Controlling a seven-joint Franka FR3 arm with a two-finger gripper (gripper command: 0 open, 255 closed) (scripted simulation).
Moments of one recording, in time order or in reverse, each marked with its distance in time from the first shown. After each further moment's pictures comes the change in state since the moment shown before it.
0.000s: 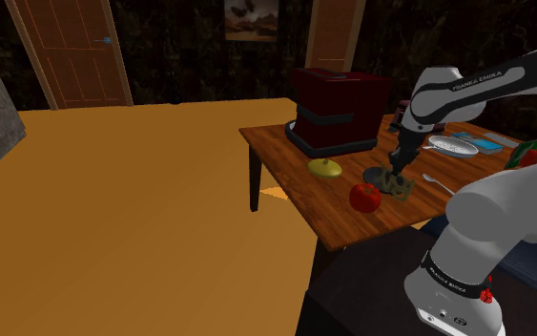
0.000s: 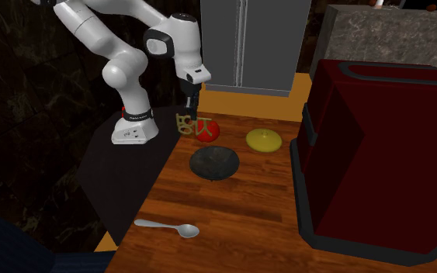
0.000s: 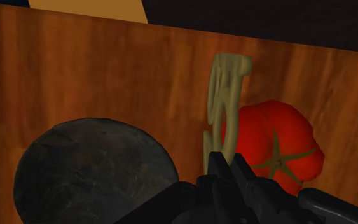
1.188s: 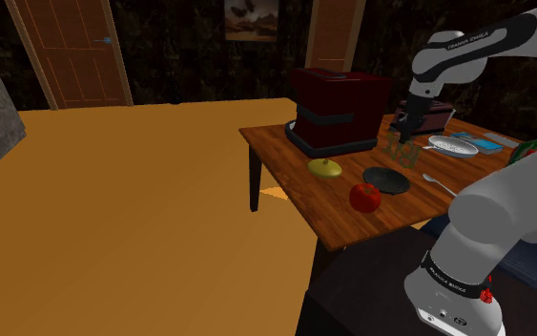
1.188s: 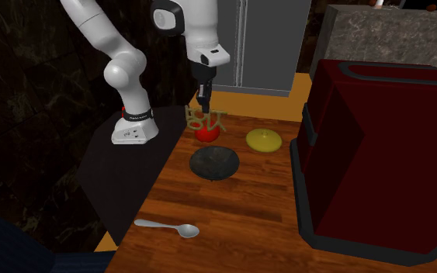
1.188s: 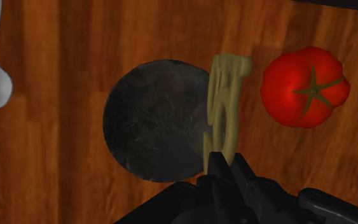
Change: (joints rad) arm 0.067 0.204 -0.095 0.394 0.079 -0.169 -0.153
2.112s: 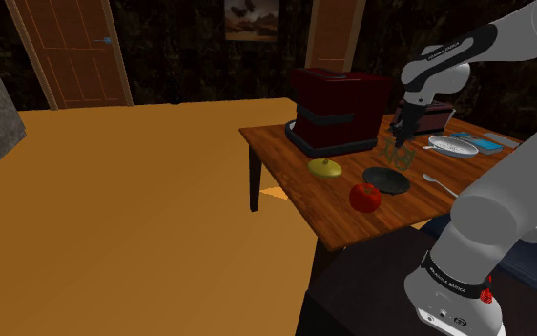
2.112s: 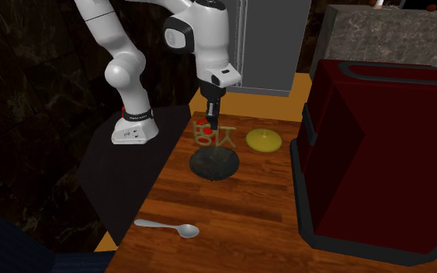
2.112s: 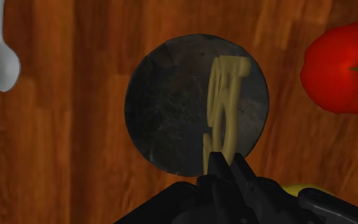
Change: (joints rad) arm 0.043 0.206 -0.103 0.075 0.077 0.126 -0.110
